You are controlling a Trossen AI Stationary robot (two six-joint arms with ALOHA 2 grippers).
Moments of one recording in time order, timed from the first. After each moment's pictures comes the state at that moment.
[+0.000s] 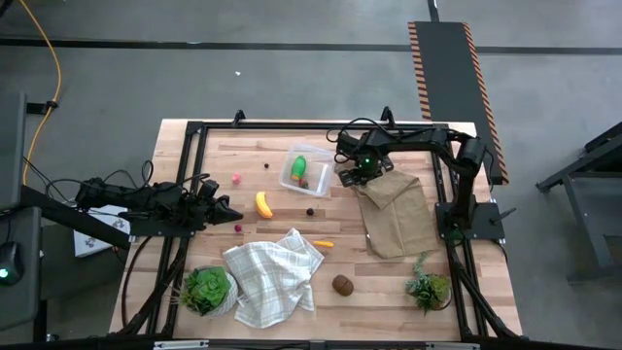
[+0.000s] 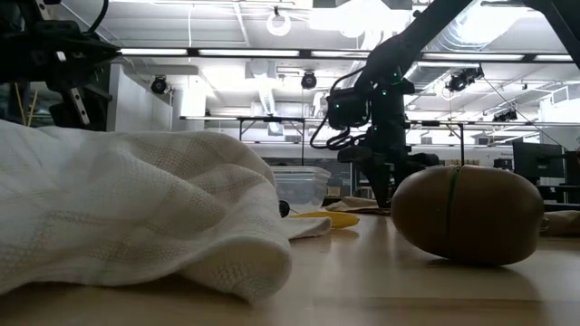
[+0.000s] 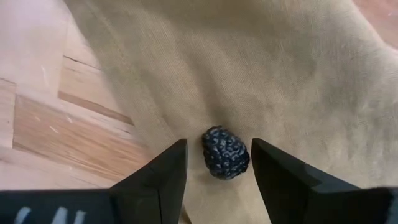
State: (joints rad) left arm -0.05 0.02 0.01 0.01 0.01 -1.02; right arm -0.46 1.90 1.23 -0.88 -0.06 0.71
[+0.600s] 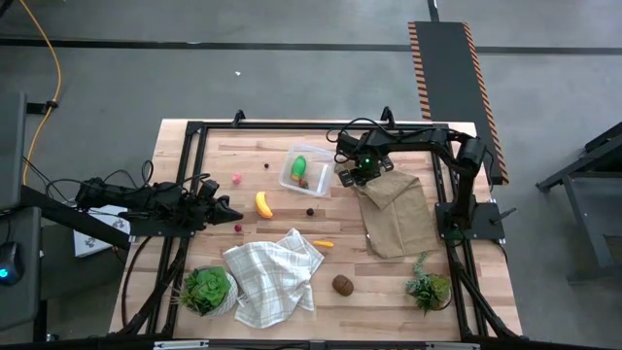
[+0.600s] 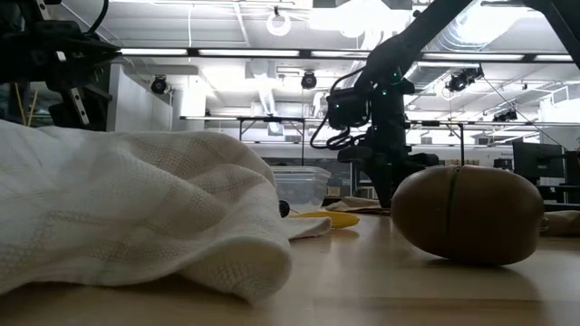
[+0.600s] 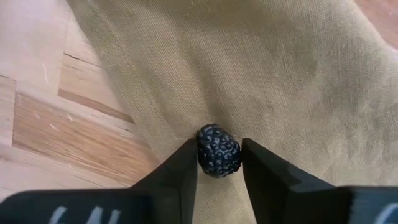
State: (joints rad) left arm -0.05 0.02 0.01 0.01 0.01 -1.02; right arm -0.46 1.90 1.23 -0.88 -0.06 0.70
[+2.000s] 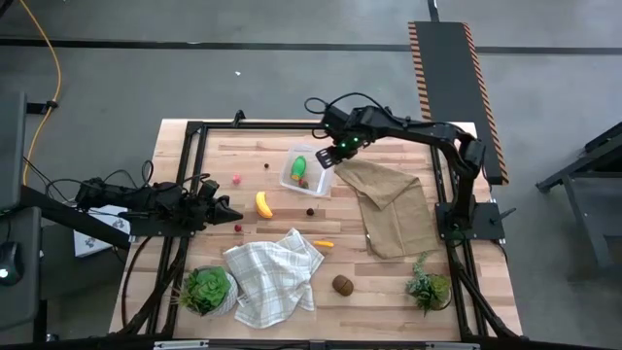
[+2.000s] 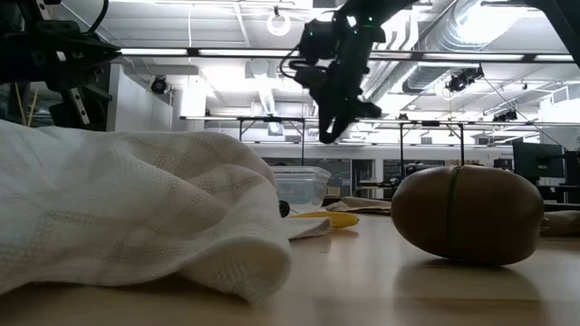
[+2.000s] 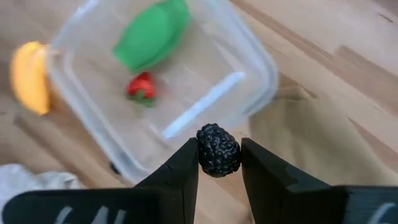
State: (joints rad) left arm -0.05 0.02 0.01 0.01 0.01 -1.01; right arm -0.41 1.90 1.68 -0.99 -0.09 0.55
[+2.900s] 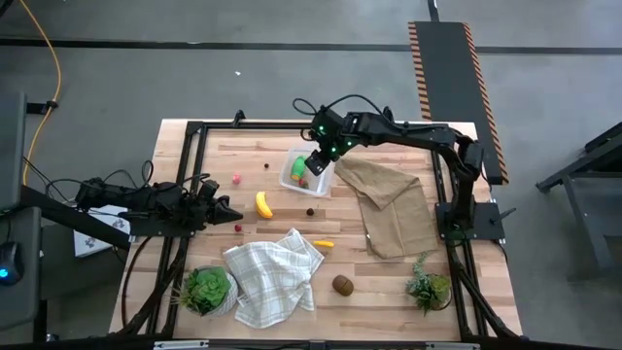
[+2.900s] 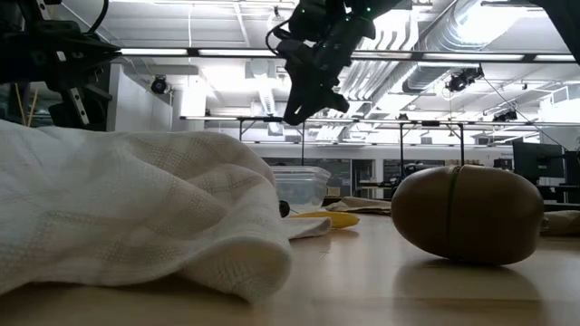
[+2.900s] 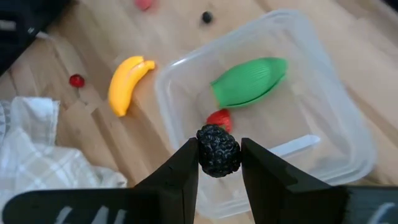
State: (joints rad) left arm -0.05 0.02 0.01 0.01 0.01 -1.03; right arm -0.35 1.90 1.69 -0.78 -0.17 0.38
